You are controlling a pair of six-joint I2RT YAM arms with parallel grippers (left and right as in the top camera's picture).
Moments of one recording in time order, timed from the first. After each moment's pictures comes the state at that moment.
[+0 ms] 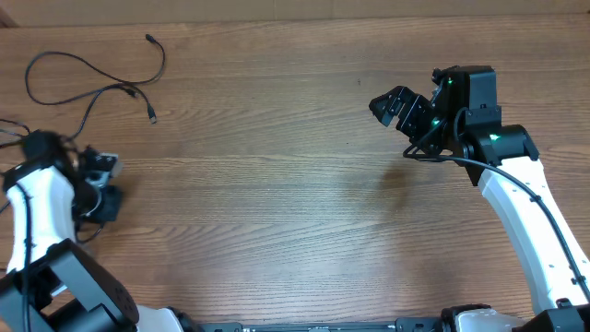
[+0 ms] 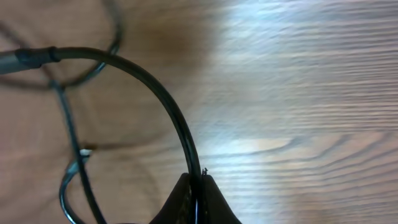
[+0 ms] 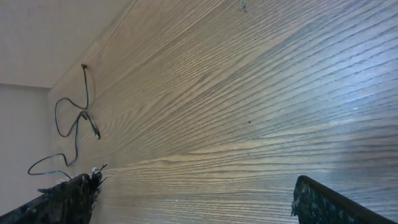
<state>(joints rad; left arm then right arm) 0.59 1.64 1.14 -0.98 -0.01 0.63 0.12 1.44 1.19 -0.62 -0.37 0.67</state>
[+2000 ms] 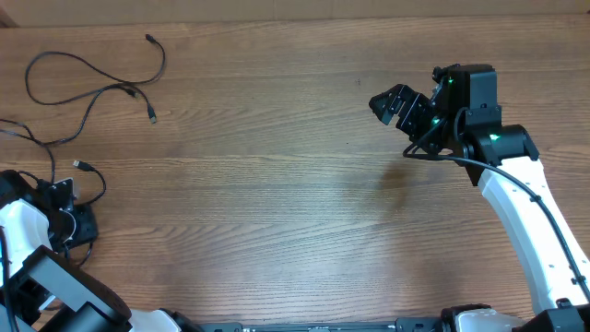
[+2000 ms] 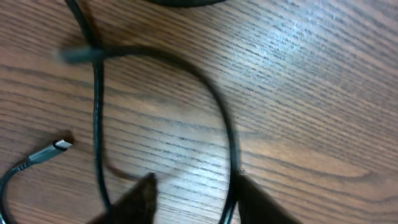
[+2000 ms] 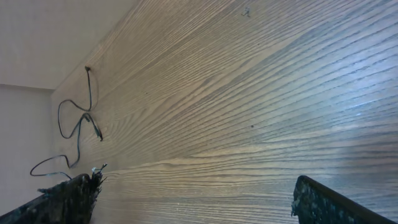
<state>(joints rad) 0.81 1.64 1.03 -0.83 0.03 0.44 0.12 1.44 1.19 -0.60 -0.37 0.67</state>
